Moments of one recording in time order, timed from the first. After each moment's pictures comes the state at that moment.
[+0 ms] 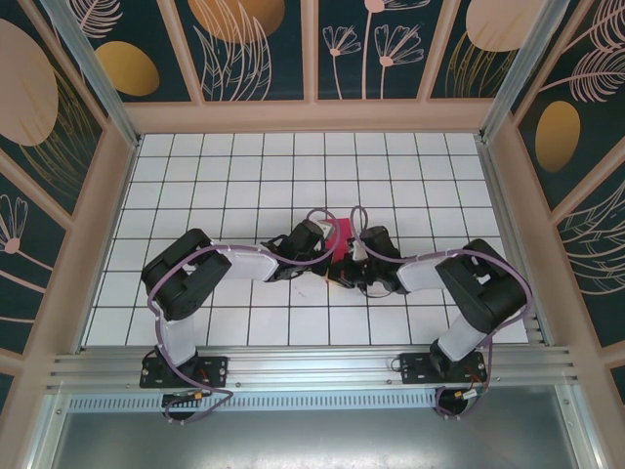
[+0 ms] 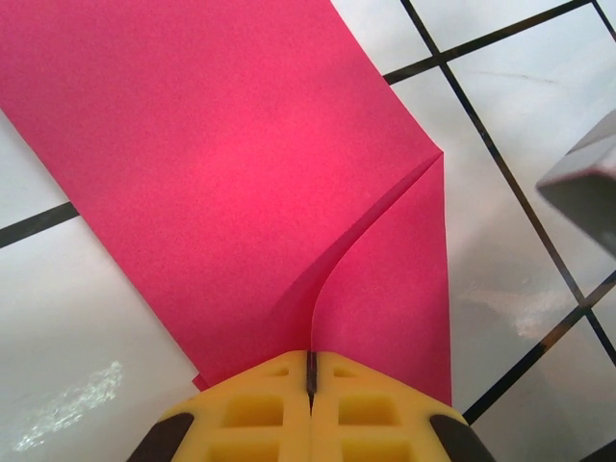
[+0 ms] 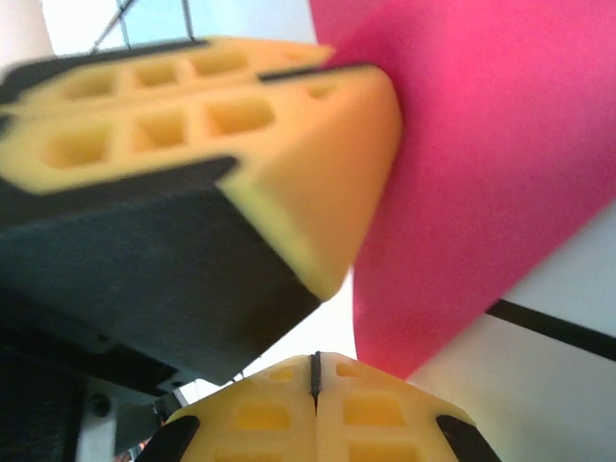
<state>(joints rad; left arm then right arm) -0.84 1.89 0.92 0.16 0.07 -0.45 0.62 1.63 0.50 0.33 -0.61 0.97</state>
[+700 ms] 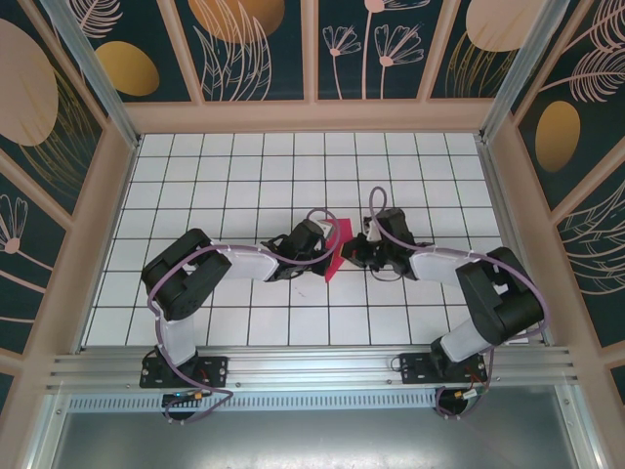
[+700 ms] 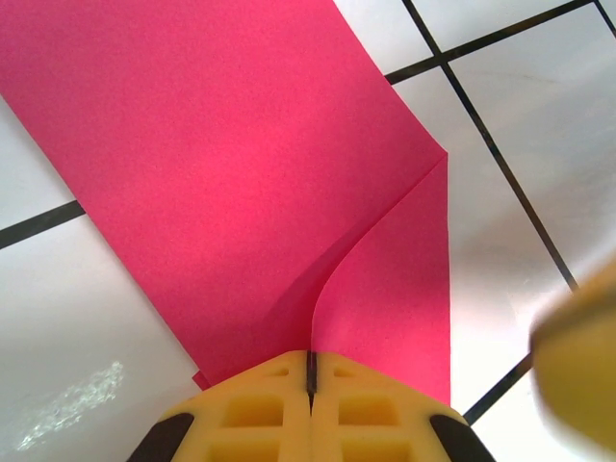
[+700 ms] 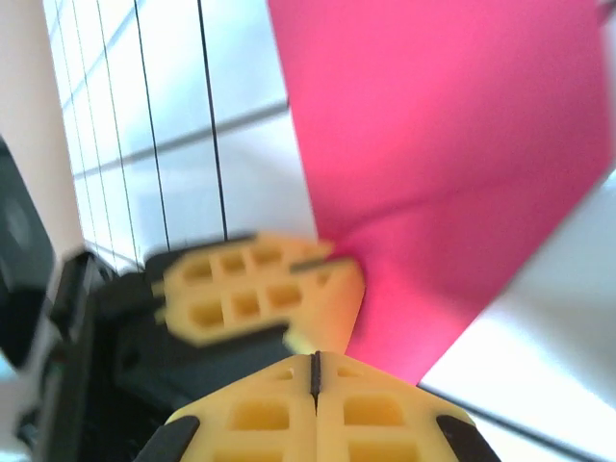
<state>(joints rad) -0.84 1.89 0.93 0.15 0.07 -0.45 0.46 1.53 0.60 0.14 -0.54 0.86</state>
